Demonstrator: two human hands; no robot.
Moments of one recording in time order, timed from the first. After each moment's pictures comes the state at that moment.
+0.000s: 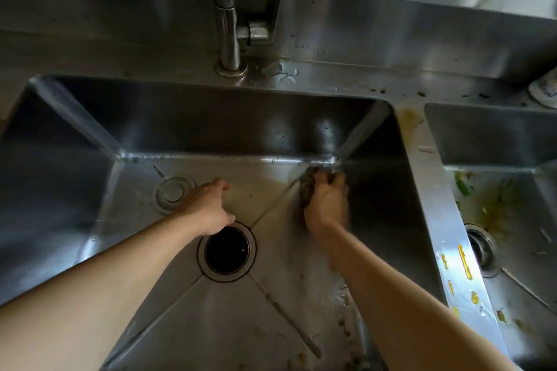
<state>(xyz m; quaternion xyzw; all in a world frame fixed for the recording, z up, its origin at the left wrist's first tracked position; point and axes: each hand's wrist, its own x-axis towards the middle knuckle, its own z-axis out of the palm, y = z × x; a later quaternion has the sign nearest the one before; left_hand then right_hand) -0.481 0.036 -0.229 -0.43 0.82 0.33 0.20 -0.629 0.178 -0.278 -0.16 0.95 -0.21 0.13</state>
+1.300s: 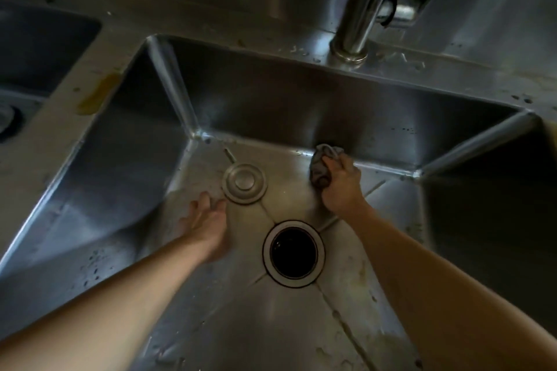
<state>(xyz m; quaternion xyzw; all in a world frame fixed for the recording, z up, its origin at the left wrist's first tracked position) -0.371 -0.013 -0.313 -0.50 0.80 0.24 0.24 -0.608 0.077 -0.329 -0.37 0.89 -0.14 0.23</state>
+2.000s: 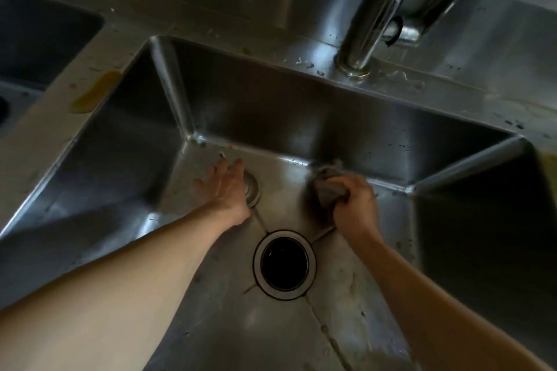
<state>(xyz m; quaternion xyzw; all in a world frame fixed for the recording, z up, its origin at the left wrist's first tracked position) -0.433 -0.037 -0.302 -0.50 0.83 0.21 0.16 -0.600 0.103 -0.290 -0.35 0.87 -0.32 0.14</state>
